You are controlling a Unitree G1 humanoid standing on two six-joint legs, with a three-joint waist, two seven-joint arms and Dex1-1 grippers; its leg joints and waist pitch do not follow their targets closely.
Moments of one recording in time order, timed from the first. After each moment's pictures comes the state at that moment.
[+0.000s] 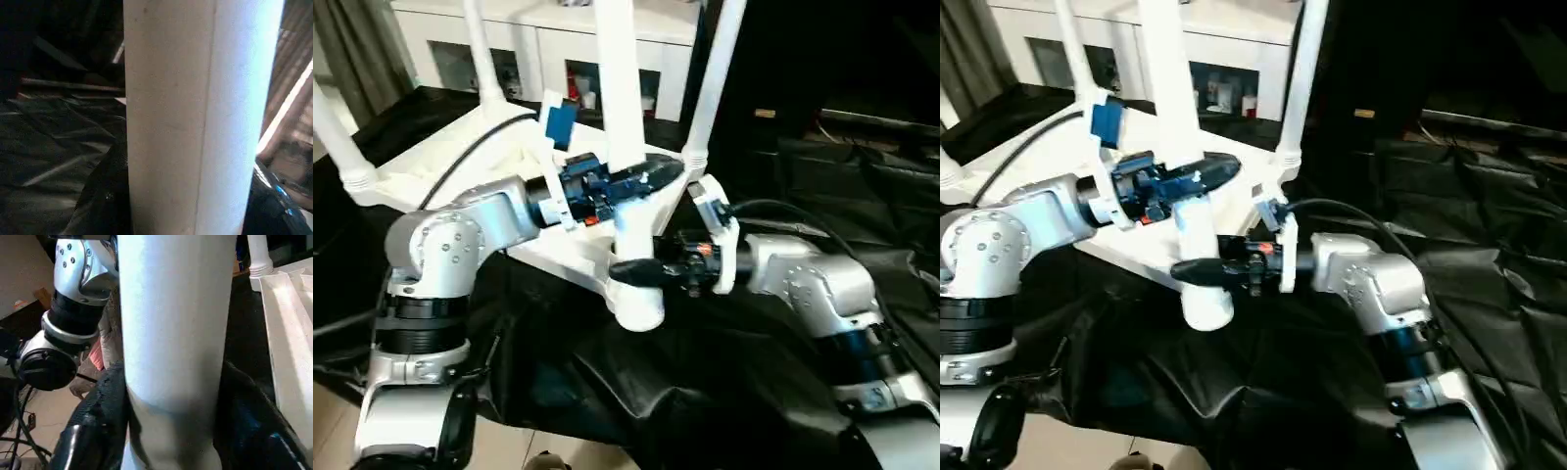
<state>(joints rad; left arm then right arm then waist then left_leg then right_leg) -0.72 0.28 0.11 0.00 -0.80 0.94 -0.78 -0.62 -0.28 0.16 0.19 0.55 0.73 1.15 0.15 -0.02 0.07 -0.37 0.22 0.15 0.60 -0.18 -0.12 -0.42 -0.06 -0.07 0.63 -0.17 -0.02</state>
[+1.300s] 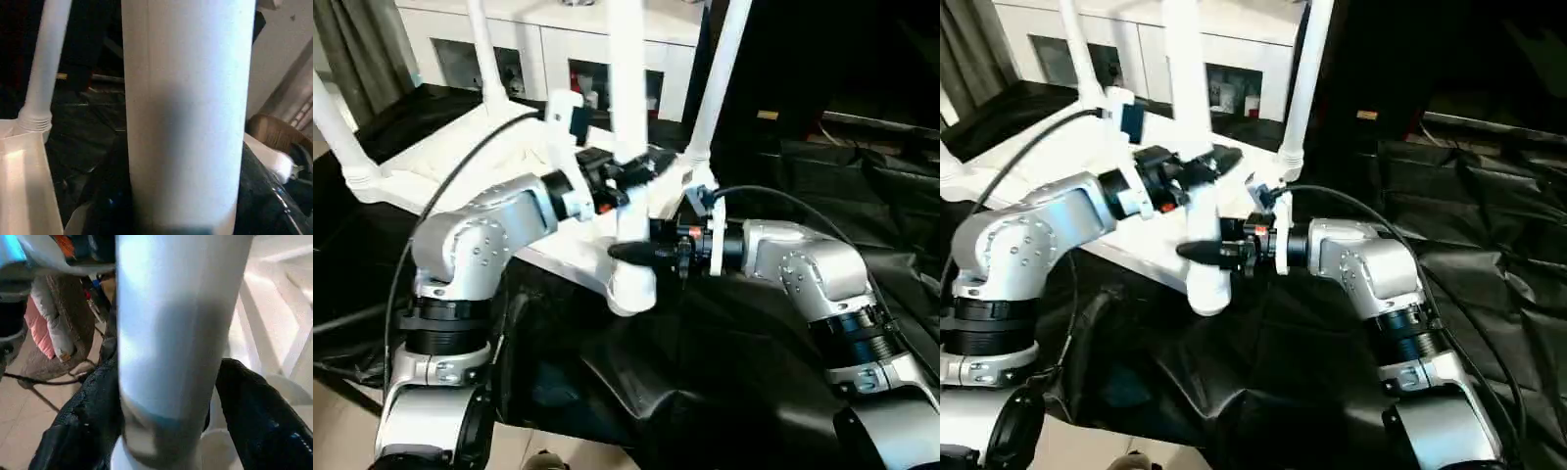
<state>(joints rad) -0.72 0.21 0.06 0.00 -0.67 0.89 -0.54 -0.68 -0.30 0.19 0.27 0.46 0.71 1.06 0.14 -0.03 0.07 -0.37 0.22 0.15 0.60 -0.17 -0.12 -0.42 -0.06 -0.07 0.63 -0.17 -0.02</state>
